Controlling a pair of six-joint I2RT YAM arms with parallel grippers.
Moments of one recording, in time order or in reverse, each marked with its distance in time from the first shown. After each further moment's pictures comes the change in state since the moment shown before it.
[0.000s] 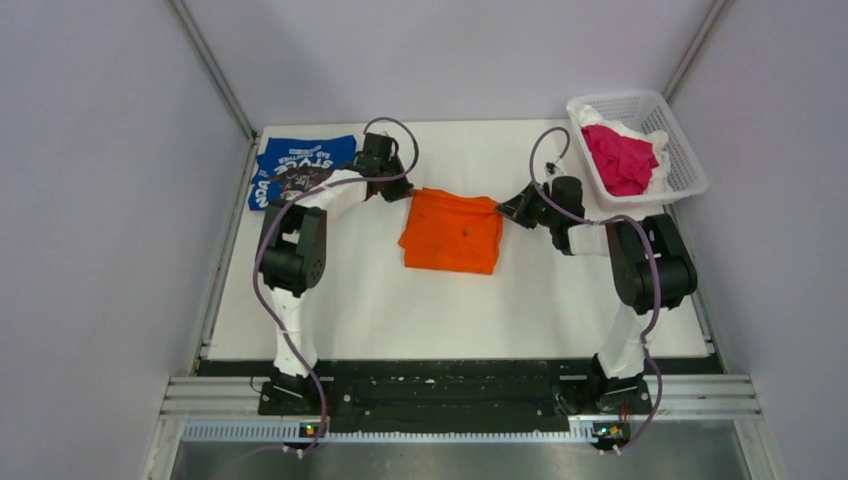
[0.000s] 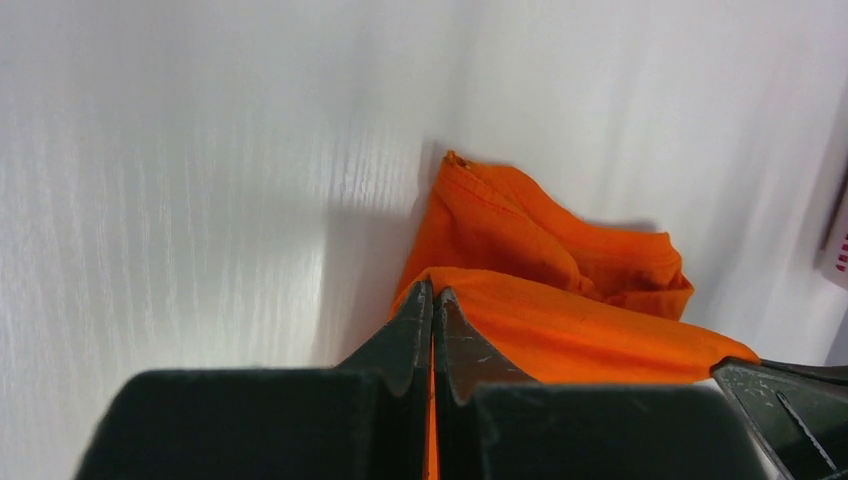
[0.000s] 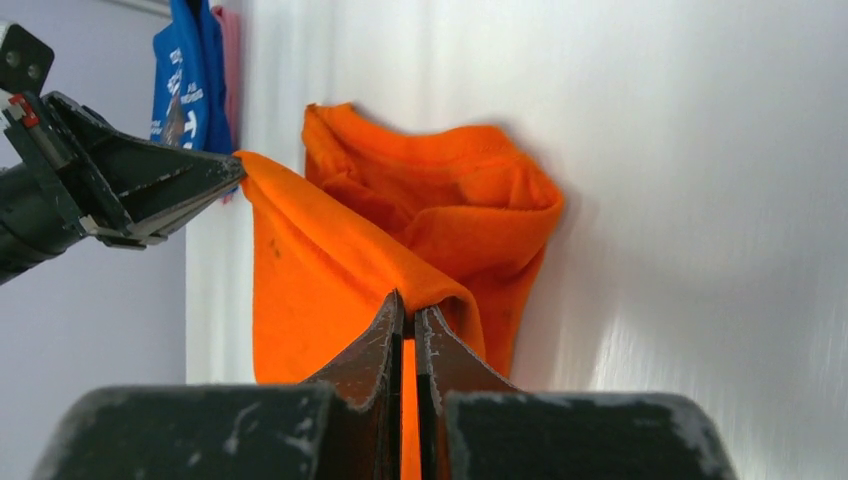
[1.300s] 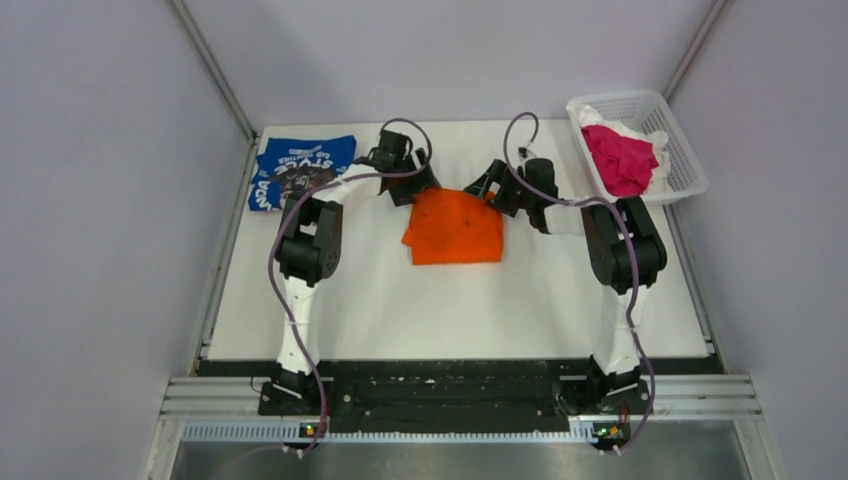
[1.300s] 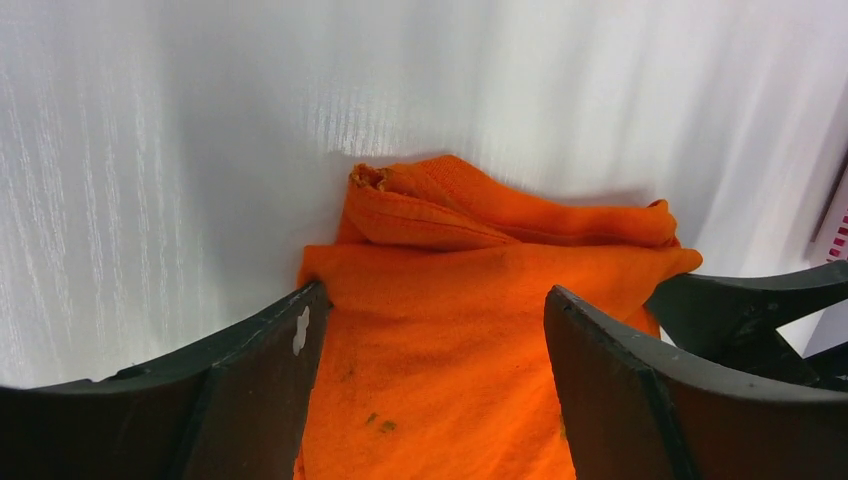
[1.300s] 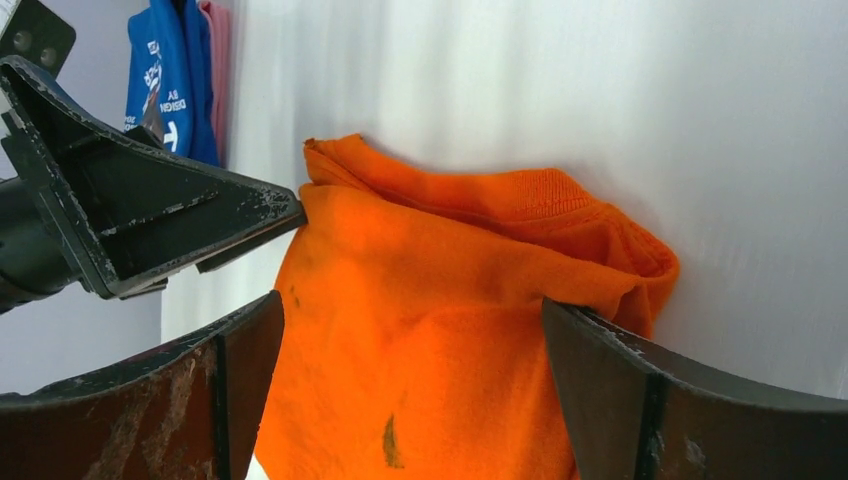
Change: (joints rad) left arm -0.041 0.189 0.207 -0.079 0.048 -0.035; right arm 0.087 0.230 0.307 -0.110 0.034 -0.041
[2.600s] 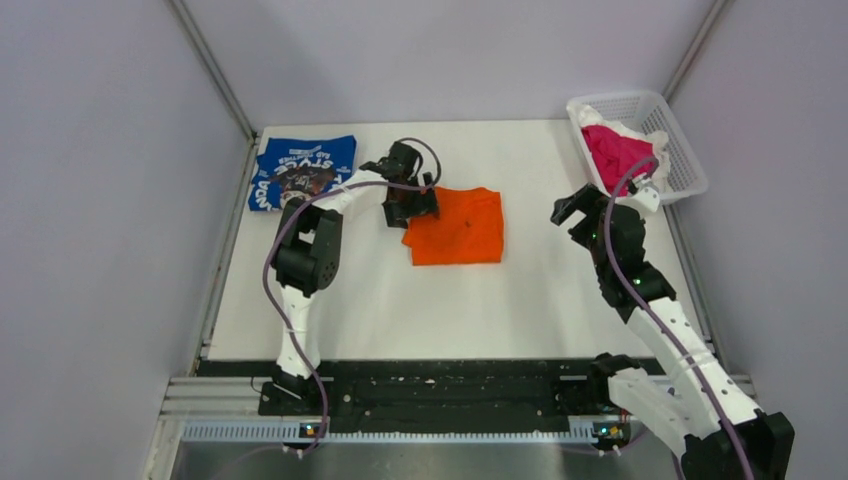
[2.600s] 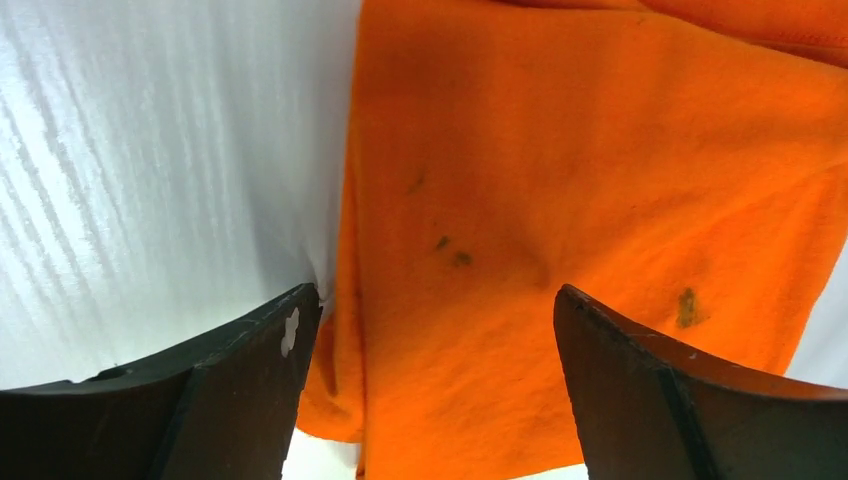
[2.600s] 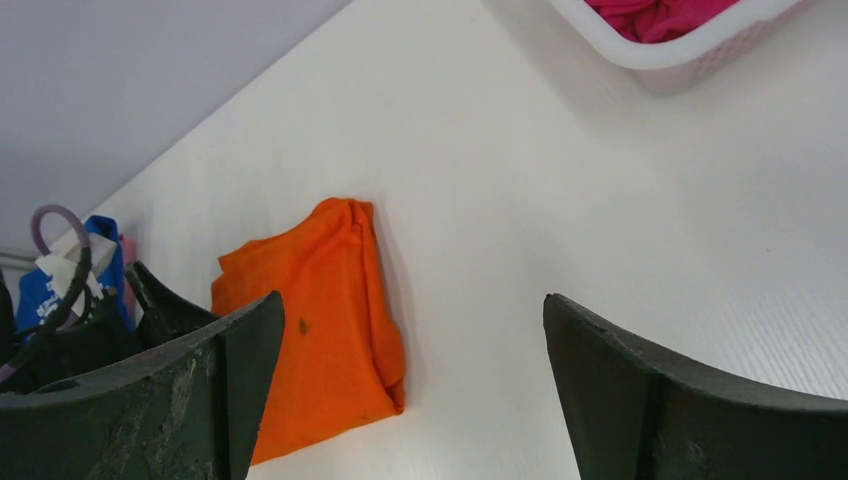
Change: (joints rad) left arm -0.058 -0.114 -0.107 -0.236 -0.094 0.099; right arm -0.006 -1.206 -0.441 -0.611 0.740 -0.080
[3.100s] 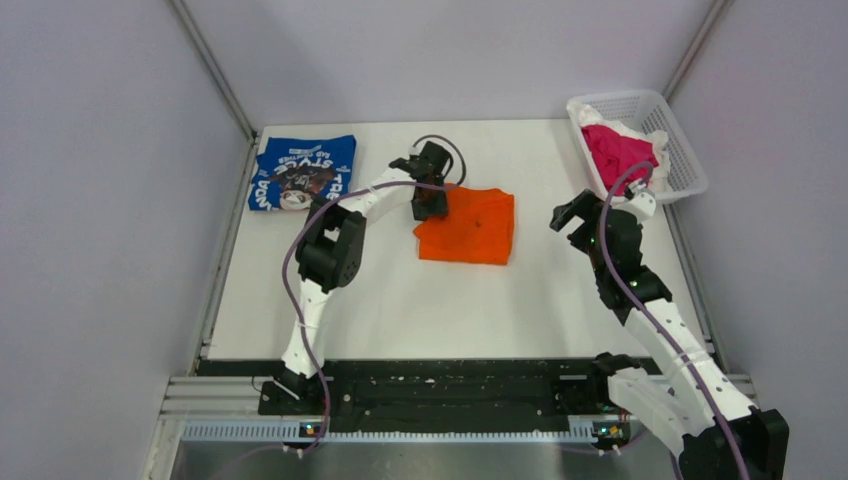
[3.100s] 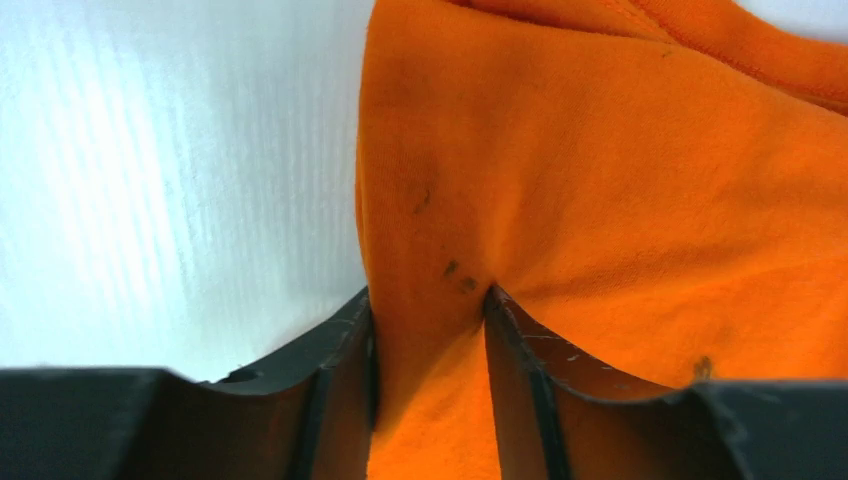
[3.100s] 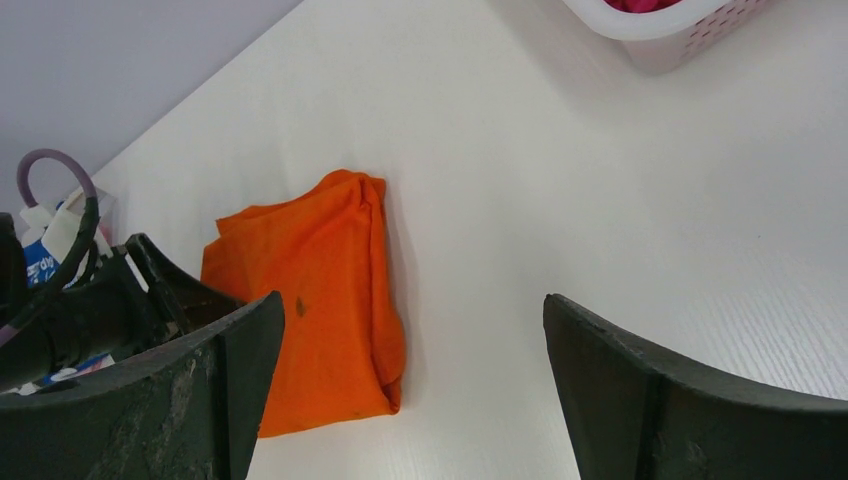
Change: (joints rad) left arm -0.109 0.130 0.190 -0.079 -0.154 -0.017; right arm -0.019 0.005 -0.064 0.018 -0.020 -0.010
